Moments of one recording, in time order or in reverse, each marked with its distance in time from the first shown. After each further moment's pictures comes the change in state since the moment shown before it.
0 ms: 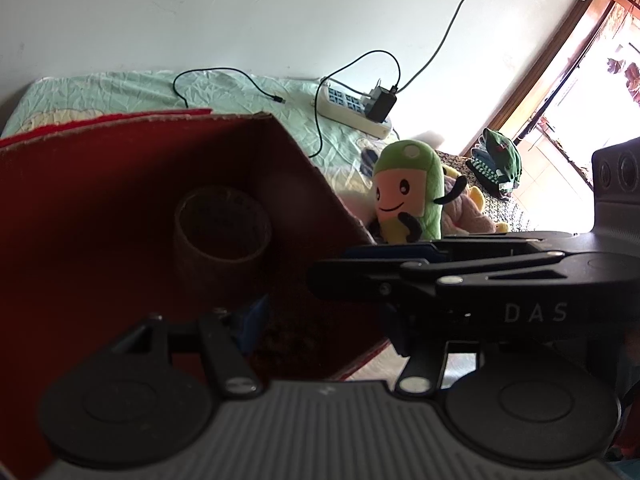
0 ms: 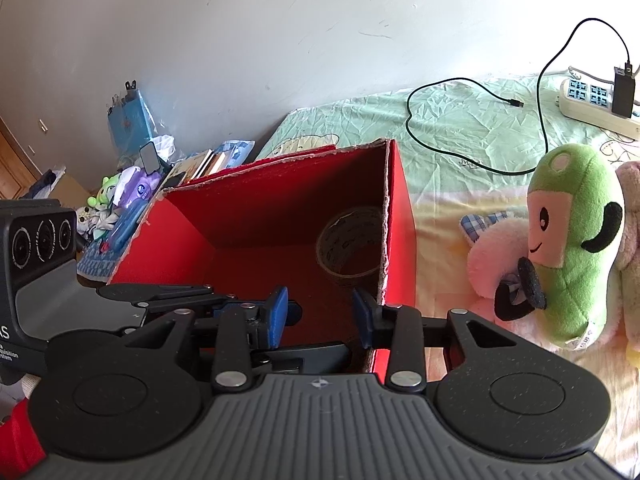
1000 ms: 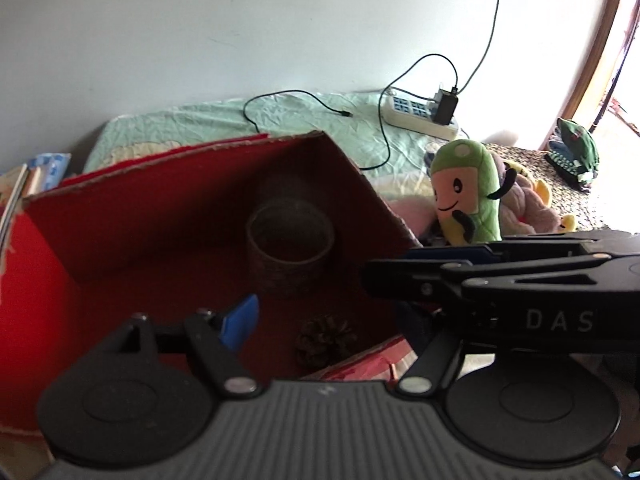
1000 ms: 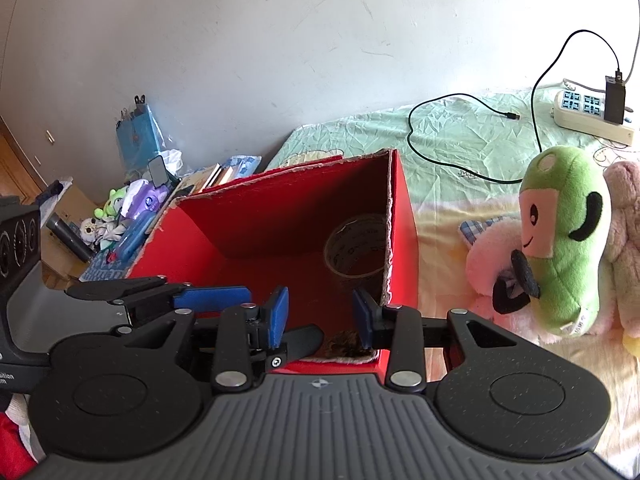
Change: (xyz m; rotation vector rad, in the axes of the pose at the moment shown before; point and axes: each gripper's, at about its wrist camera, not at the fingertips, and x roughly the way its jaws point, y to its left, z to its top) left arm -0.022 -0.036 -0.007 0.061 -0.038 0.333; right arm -0.020 0.005 -0.014 0.005 -0.068 0.014
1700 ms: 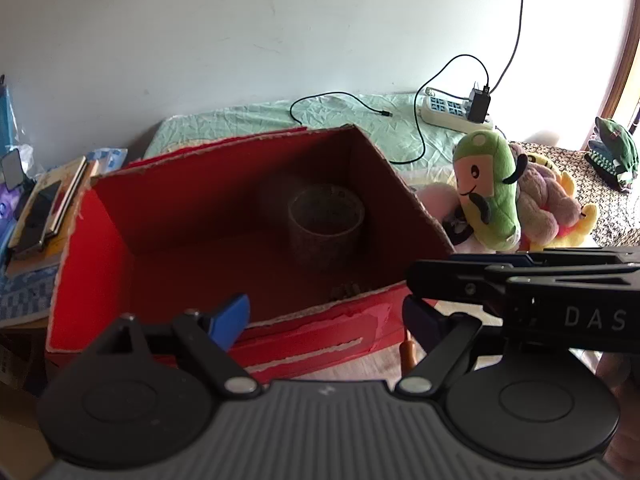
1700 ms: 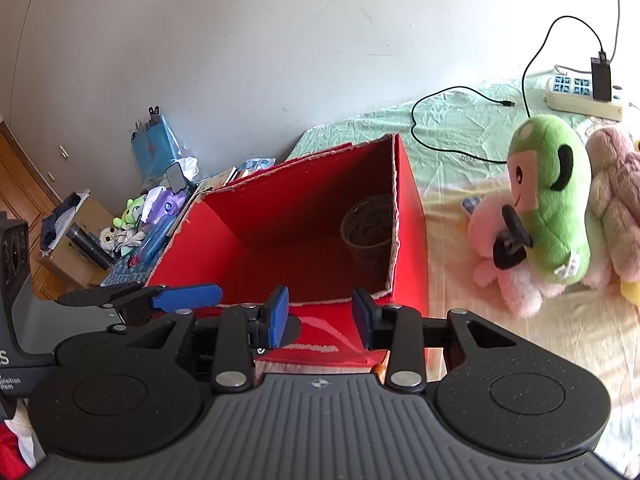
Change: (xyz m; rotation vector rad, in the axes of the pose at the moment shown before) left arm -0.039 -0.022 -0.025 -0.007 -0.008 0.167; right arm -0.028 0.006 -0.025 0.051 -0.013 0.039
